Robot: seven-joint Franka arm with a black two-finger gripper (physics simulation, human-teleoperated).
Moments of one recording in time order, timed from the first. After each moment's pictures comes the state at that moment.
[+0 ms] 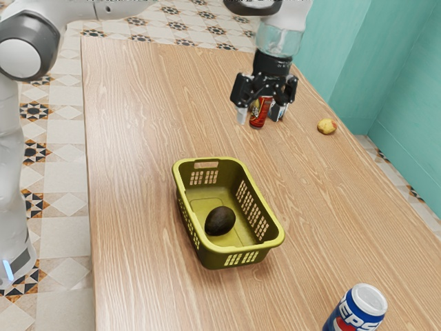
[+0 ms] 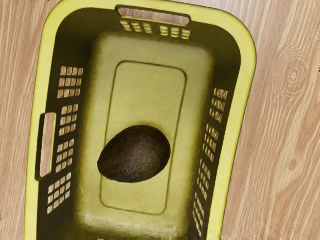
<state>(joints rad) -0.05 0.02 -0.10 -1.37 -0.16 1.40 -1.90</state>
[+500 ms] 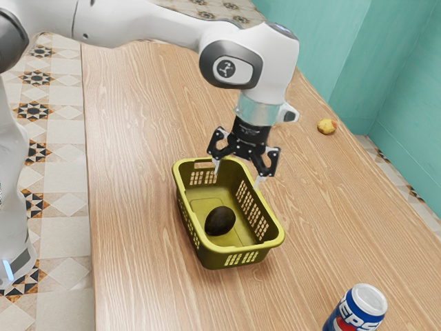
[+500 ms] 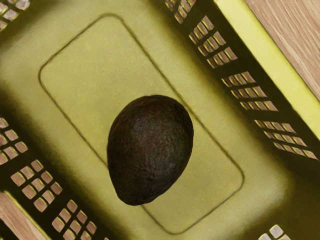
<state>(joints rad) -0.17 -0.12 -0.10 -1.83 -0.13 1.70 -1.22</state>
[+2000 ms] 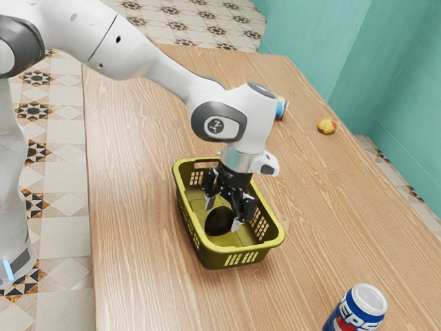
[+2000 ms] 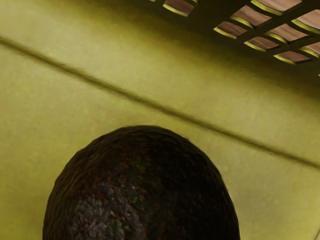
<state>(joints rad) -0.14 -0.05 -0.10 -2.11 -0.21 2.00 -0.60</state>
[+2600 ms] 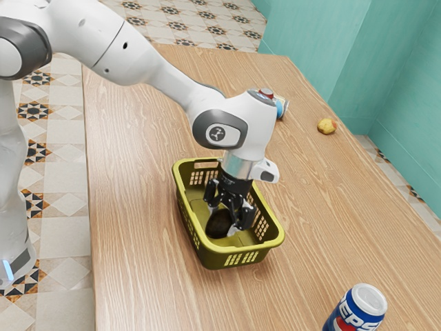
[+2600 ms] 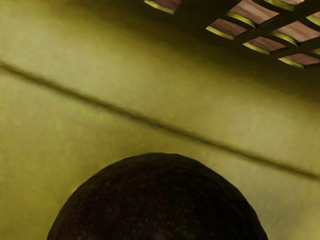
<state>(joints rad) -0.14 -0.03 -0.10 -2.12 -0.23 2.04 -0.57</state>
